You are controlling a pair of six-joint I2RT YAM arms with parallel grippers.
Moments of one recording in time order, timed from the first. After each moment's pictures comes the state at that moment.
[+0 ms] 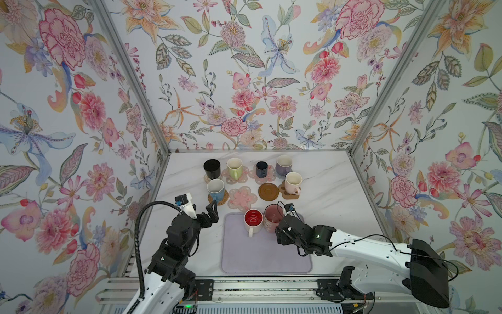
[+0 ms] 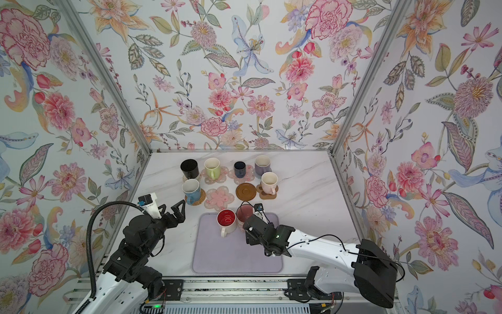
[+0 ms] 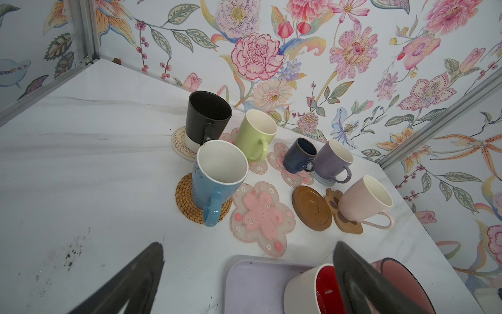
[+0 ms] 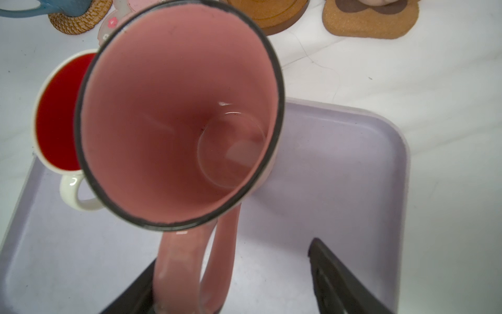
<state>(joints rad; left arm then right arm) -0.41 0.45 0.43 -0.26 -0.22 -0.50 1.06 1.23 0.70 -0.45 0.35 0.74</state>
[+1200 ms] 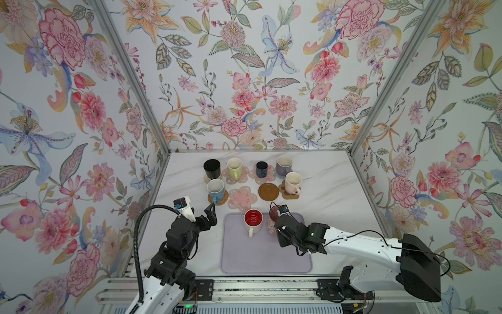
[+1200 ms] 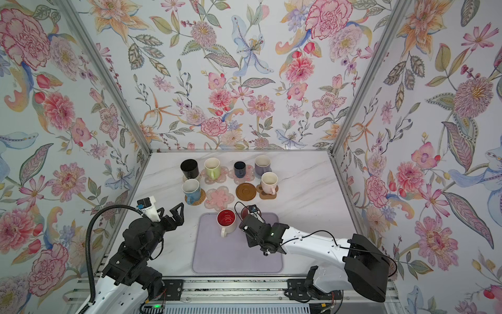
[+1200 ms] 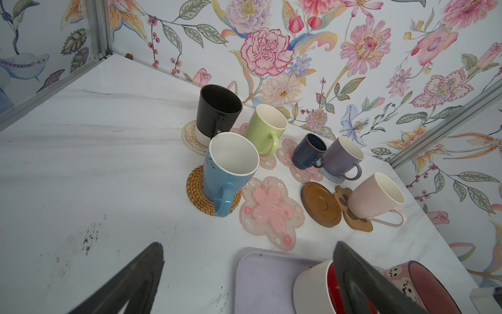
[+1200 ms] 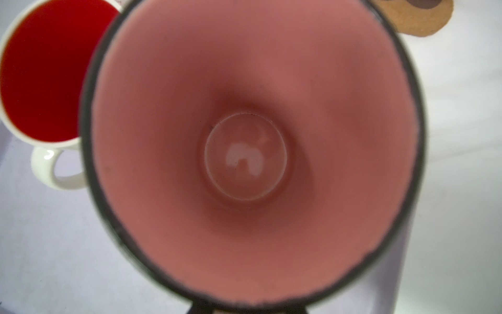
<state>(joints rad) -0.41 0.40 0.41 -0.30 -0.25 -0.50 1.07 1.29 0.74 -0.52 0.32 0.64</state>
